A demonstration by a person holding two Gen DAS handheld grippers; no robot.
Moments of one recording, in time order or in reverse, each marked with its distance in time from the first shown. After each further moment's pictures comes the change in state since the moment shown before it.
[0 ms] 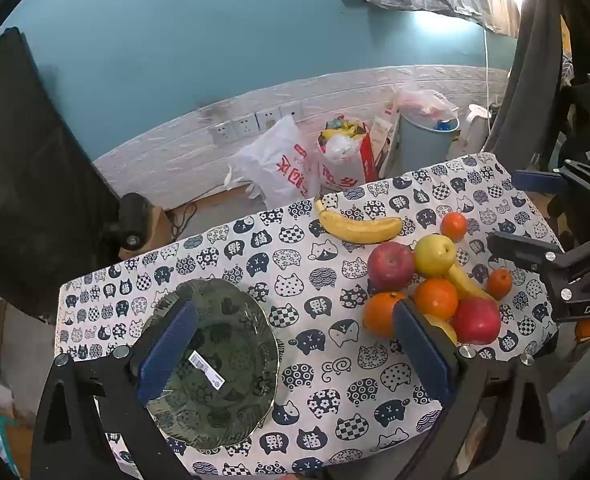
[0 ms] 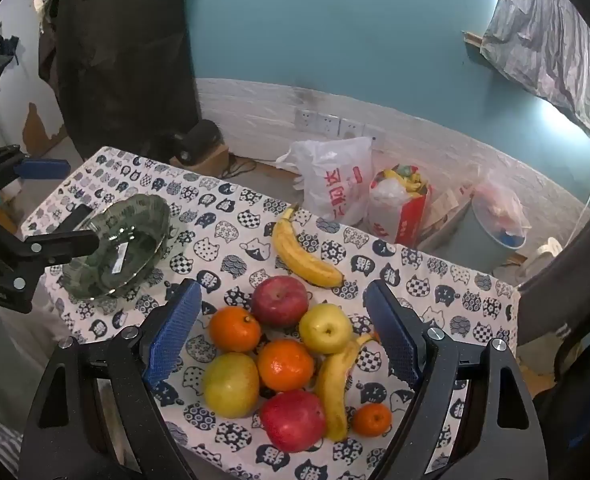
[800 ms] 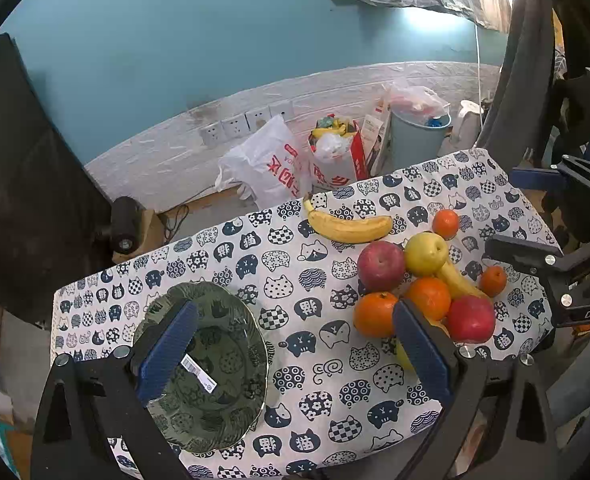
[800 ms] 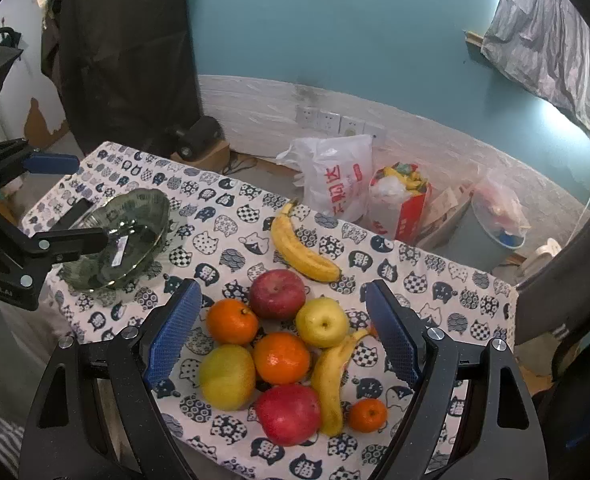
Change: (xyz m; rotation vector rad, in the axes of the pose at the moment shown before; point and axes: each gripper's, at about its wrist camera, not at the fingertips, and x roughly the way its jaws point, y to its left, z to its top) left arm 0.004 -0.009 0.001 0.025 0.006 -0.015; right arm -0.003 -0.001 -0.006 0.000 0.000 0.009
